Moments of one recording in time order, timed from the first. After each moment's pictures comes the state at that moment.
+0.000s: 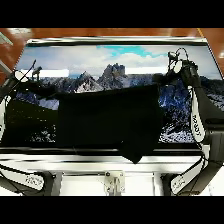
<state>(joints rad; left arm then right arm) 0.15 -1.69 1.44 1.21 -1.15 -1.43 -0.01 -1.86 1.75 -1.45 1.13 1.59</state>
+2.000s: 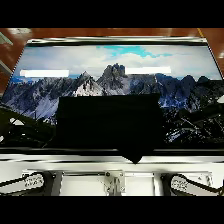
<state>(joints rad) 0.39 -1.37 0.58 1.00 -1.18 -1.28 -0.44 -1.36 1.03 -1.18 1.44 1.37</state>
